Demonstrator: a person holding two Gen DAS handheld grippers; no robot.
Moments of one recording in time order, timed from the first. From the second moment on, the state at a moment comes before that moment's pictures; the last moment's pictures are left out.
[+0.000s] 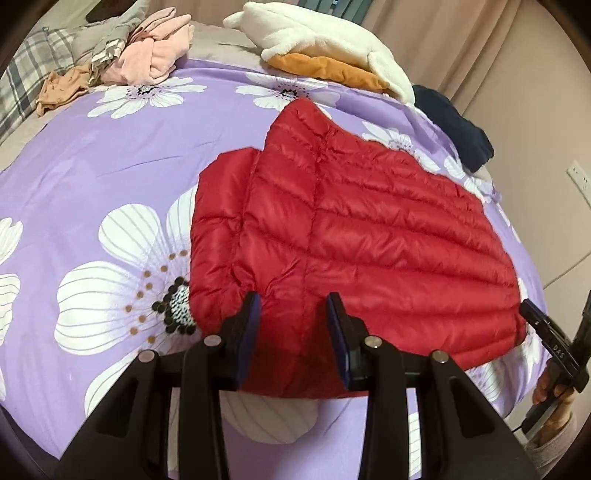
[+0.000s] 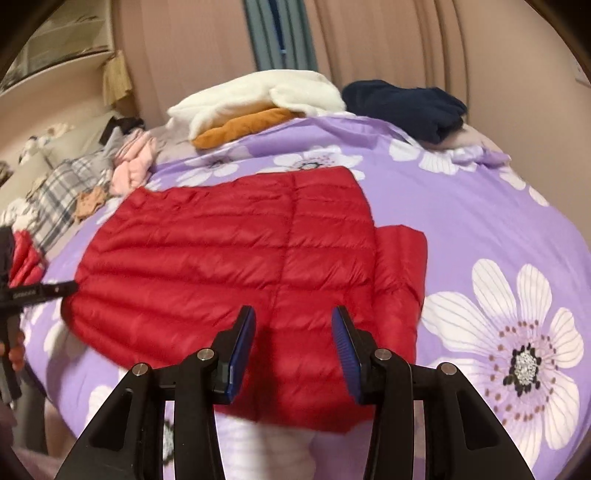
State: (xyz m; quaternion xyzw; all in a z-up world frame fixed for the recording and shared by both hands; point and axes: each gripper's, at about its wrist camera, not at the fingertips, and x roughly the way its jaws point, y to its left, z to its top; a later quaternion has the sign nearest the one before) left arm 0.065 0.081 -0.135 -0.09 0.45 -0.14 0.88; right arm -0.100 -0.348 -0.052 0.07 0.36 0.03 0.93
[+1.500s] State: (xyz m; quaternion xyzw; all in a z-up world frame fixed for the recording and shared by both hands) left arm 0.110 0.118 -0.168 -0.31 0.50 -0.15 0.79; right arm 0.041 -0.237 -0.067 0.08 0.41 0.12 0.90
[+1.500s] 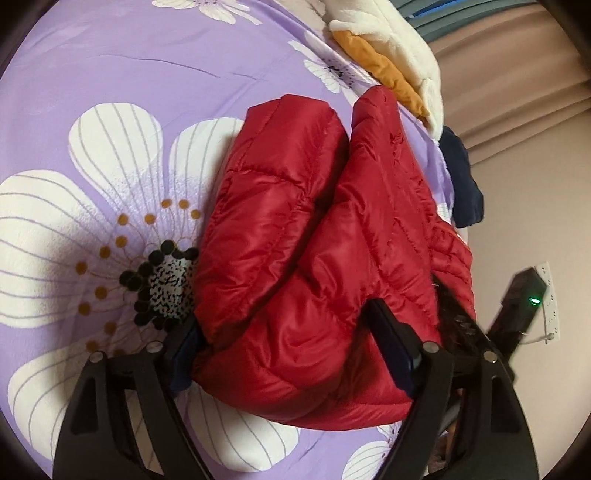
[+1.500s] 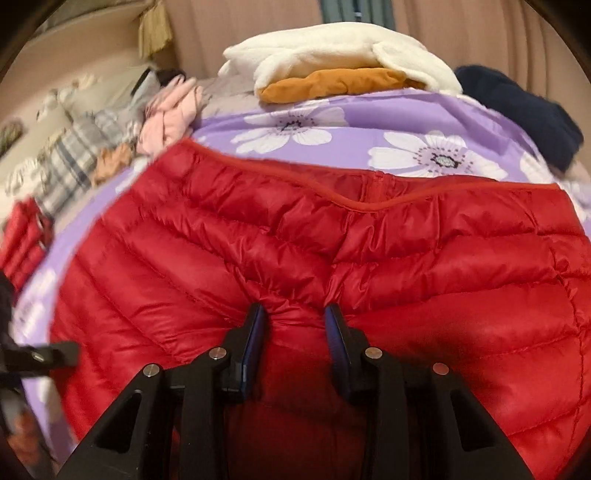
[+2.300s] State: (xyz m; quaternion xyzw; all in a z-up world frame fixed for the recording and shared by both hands) left arm 0.092 0.079 -0.085 -0.21 0.43 -0.15 0.86; right arm -0.024 -0.234 -0.081 0.05 0.40 0.13 0.90
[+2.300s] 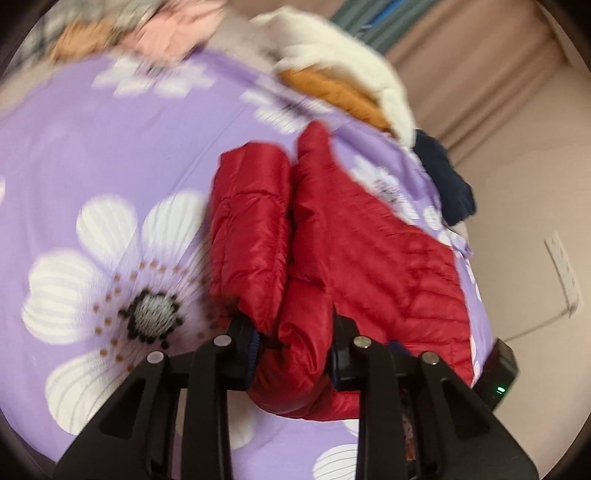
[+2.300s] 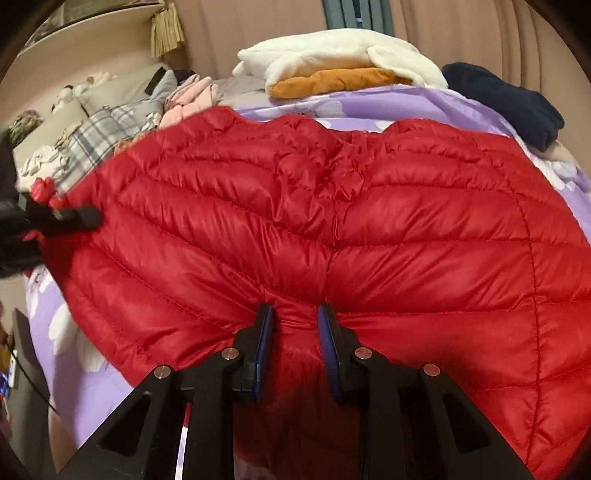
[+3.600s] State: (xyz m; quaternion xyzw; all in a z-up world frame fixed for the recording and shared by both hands) left arm 0.031 -0.196 -0.079 0.09 0.42 -0.40 0.81; right arm -0.094 -0.458 -0.103 0.48 0.29 0.11 0.82
